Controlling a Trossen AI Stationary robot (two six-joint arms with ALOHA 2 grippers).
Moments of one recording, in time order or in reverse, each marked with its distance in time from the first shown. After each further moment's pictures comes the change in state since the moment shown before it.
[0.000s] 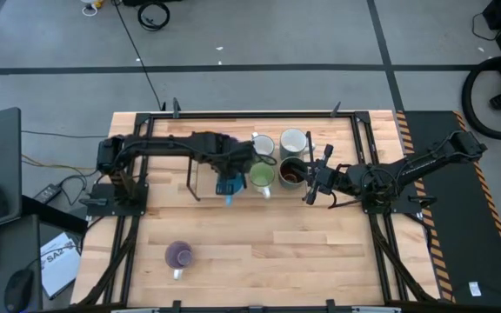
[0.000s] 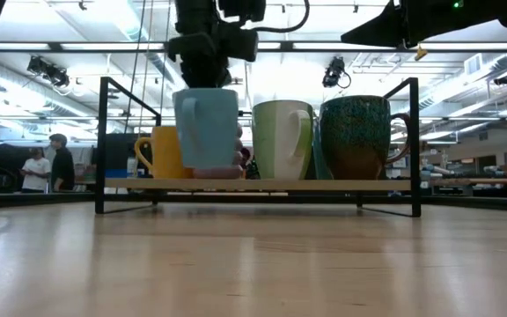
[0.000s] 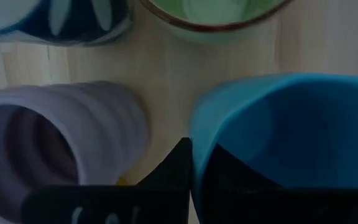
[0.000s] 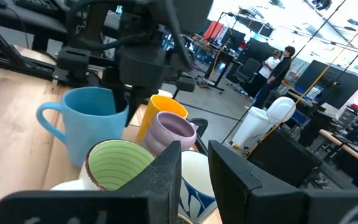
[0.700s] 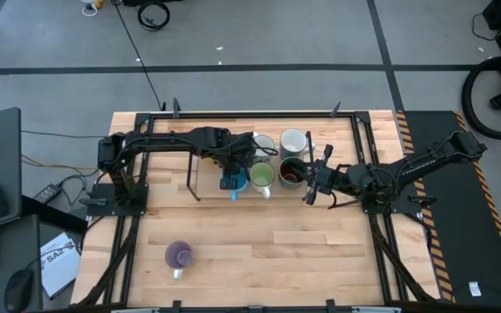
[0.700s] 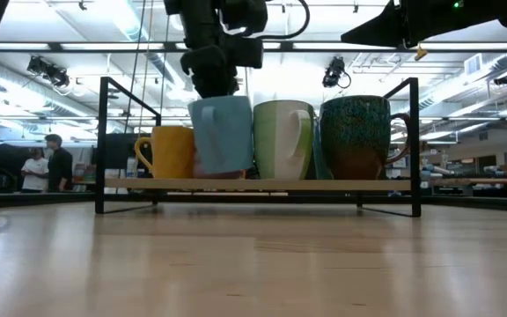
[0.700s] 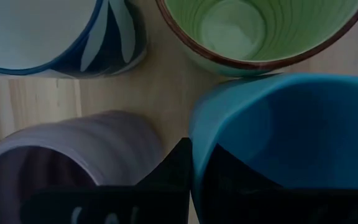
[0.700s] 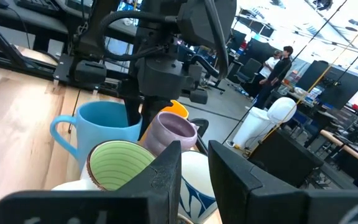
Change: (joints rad) left arm 0.068 0.002 -0.043 0.140 0.060 0.071; right arm 0.000 0.000 0.000 0.000 -0.004 0.000
